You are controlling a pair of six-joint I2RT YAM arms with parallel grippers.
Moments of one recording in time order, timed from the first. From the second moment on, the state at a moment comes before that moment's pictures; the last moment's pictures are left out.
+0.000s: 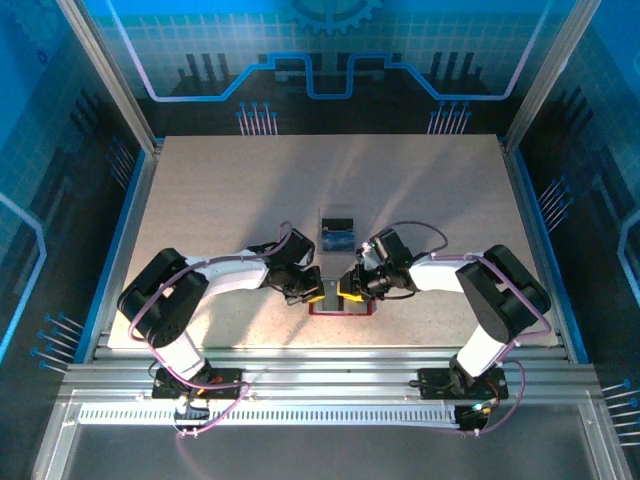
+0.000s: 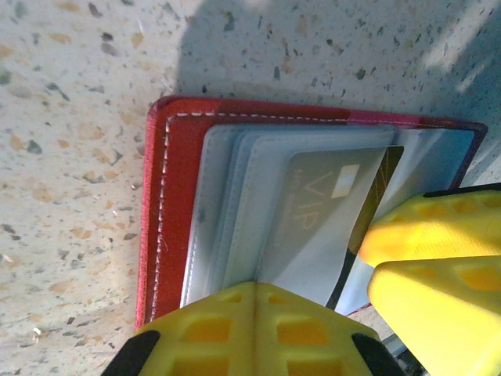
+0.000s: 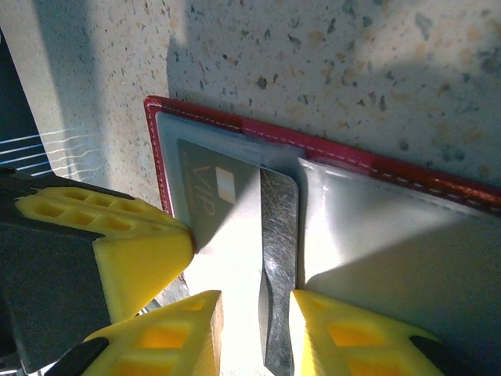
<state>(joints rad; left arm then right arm) -0.66 1.67 0.83 -0.29 0.42 -1.00 0.54 1.66 0.67 -0.03 -0.68 0.79</state>
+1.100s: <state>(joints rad) -0.67 1.68 0.83 -0.27 0.42 -1.01 0.52 1.66 0.60 0.07 -0.72 0.83</state>
